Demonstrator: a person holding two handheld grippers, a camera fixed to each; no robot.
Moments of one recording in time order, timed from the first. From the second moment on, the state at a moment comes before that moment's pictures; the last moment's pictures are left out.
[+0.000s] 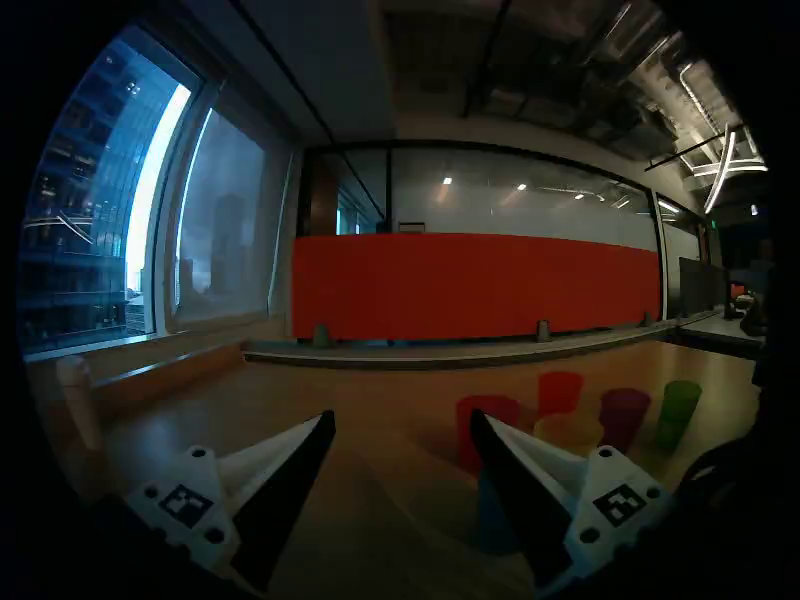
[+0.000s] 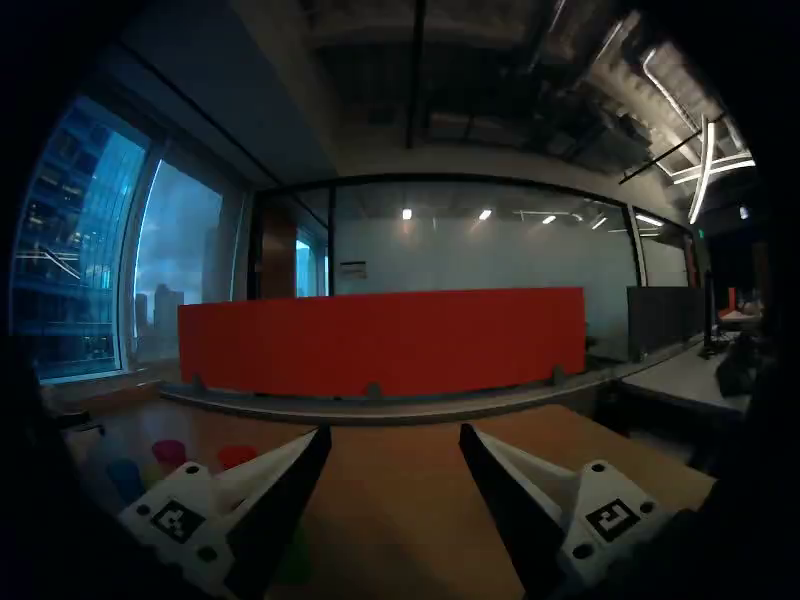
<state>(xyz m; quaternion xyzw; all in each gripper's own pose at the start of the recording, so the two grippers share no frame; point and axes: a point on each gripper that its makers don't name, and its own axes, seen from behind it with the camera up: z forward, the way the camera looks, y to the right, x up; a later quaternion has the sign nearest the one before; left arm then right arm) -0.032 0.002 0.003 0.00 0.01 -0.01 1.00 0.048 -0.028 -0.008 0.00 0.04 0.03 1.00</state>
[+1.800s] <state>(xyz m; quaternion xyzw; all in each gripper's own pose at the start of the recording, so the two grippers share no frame) -0.033 0.003 0.004 0.00 0.01 -0.01 1.00 -0.030 -0.010 0.008 -0.01 0.03 0.01 1.00</state>
